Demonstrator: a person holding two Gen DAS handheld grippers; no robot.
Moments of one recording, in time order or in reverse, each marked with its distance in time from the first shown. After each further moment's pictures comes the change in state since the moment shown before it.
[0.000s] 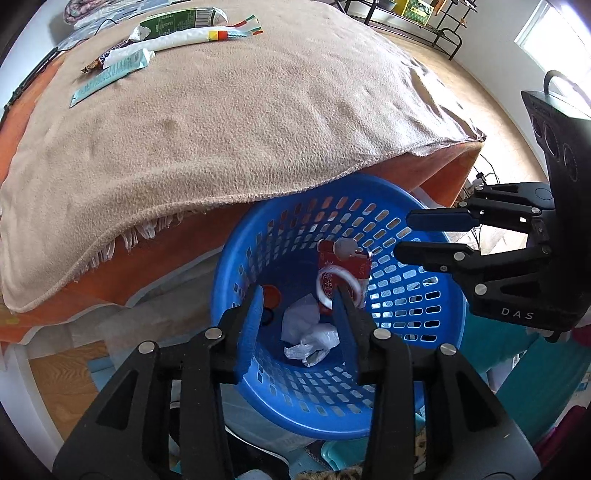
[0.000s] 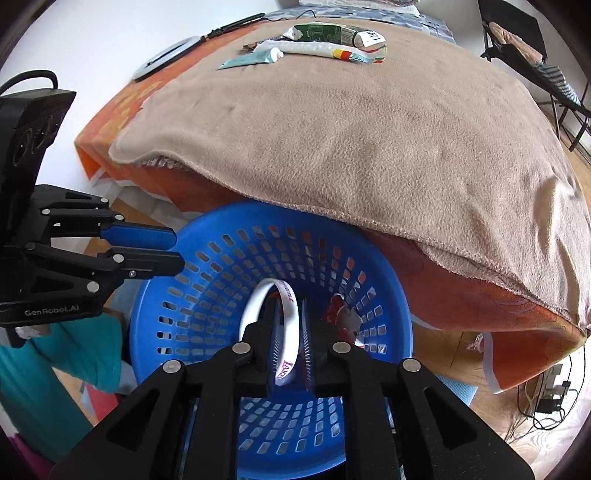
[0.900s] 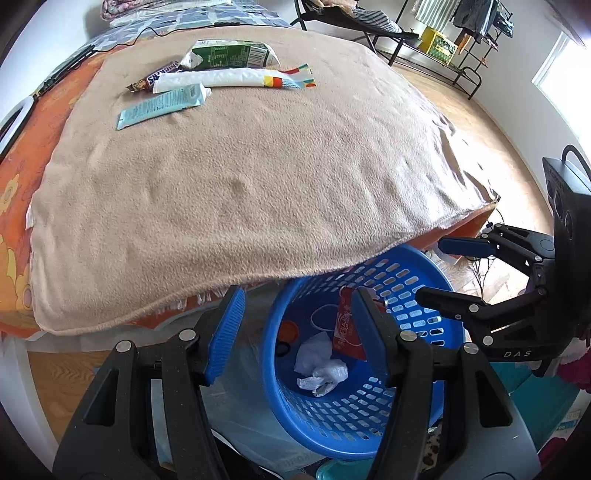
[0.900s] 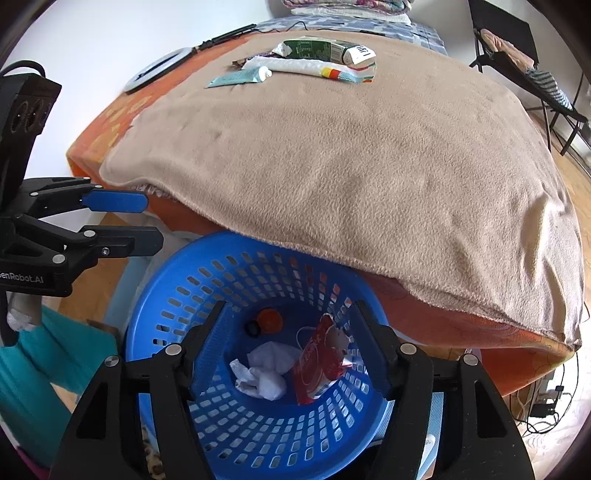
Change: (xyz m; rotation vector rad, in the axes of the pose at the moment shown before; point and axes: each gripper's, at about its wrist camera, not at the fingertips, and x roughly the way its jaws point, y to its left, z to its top) left arm -0.032 0.041 0.031 -0.113 -0.115 0.024; right arm -0.007 -0.004 0.022 0.010 -0.039 -0.044
